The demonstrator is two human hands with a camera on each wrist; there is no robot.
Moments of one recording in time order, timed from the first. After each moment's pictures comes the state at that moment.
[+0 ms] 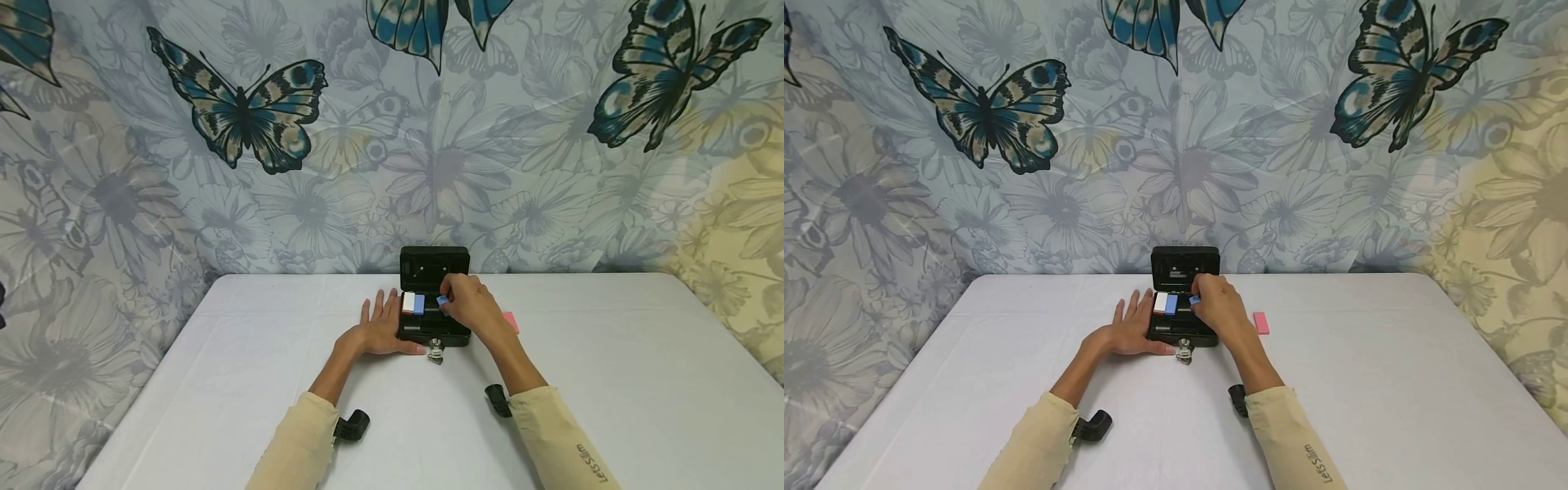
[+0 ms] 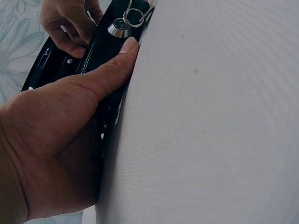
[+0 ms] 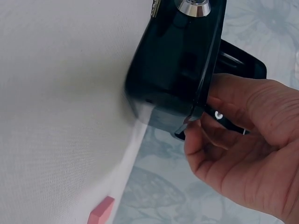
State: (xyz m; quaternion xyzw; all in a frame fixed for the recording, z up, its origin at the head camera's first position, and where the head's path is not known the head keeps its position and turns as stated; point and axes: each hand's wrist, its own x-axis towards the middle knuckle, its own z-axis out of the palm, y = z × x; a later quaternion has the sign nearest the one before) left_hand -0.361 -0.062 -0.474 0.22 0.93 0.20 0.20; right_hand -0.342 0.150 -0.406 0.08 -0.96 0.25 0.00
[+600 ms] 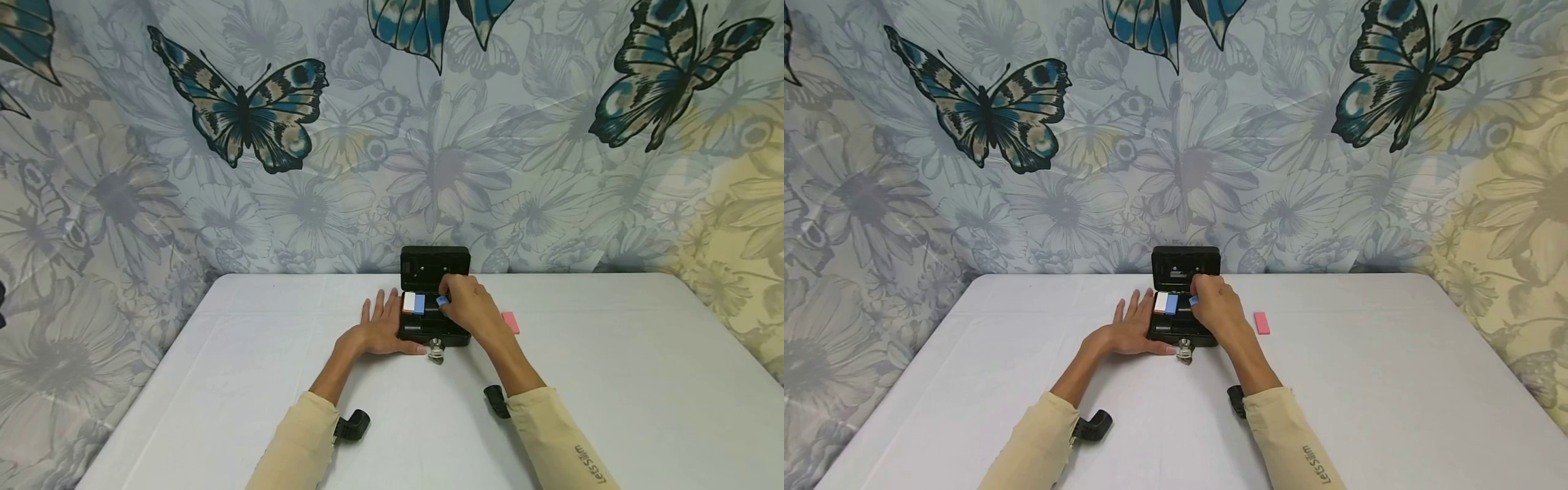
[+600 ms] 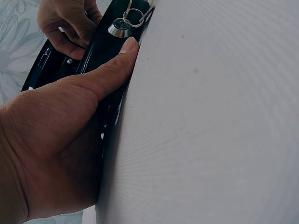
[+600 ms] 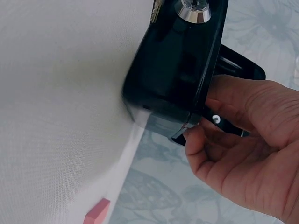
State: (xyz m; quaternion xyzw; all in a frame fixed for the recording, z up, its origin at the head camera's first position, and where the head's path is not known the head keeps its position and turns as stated) left_hand -0.365 -0.062 -0.481 0.22 0.94 0.19 0.19; right_hand -0.340 0.145 -0.405 0.09 -0.97 0.23 0.02
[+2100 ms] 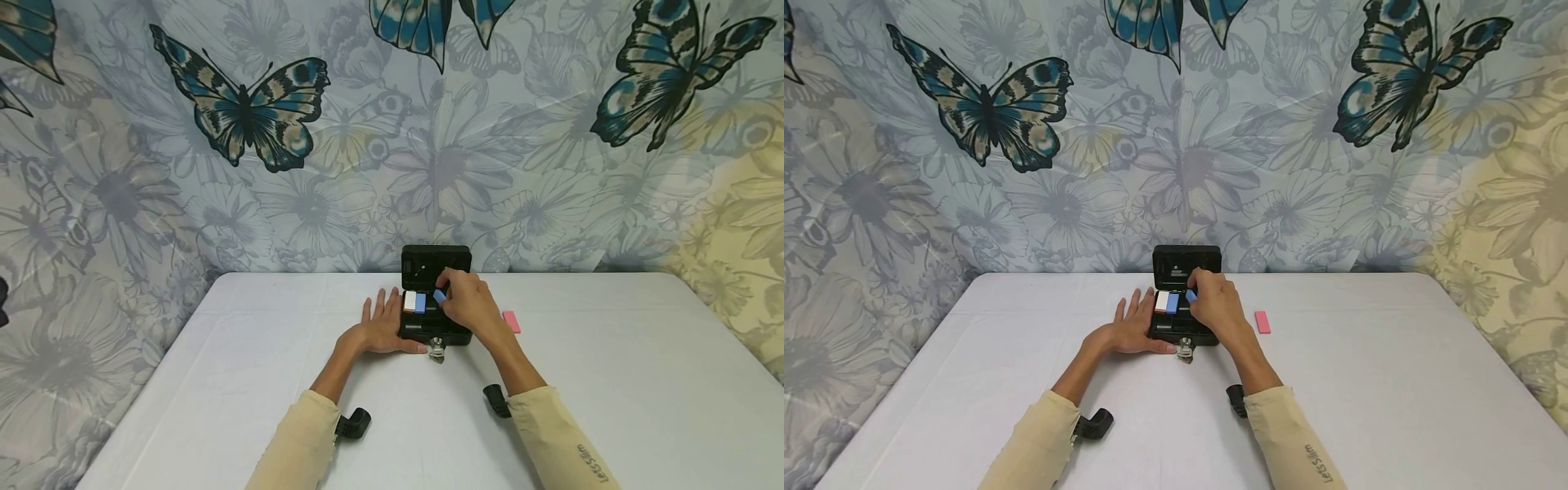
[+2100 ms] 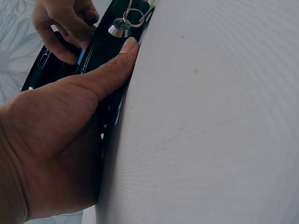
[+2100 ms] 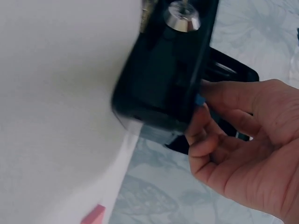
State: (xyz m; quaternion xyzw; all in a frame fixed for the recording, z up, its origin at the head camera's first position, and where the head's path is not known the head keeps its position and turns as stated) left_hand -0.363 -0.062 -0.476 0.22 0.93 0.21 0.20; right_hand -0.337 0.143 -0.403 0.10 -0.95 0.27 0.06
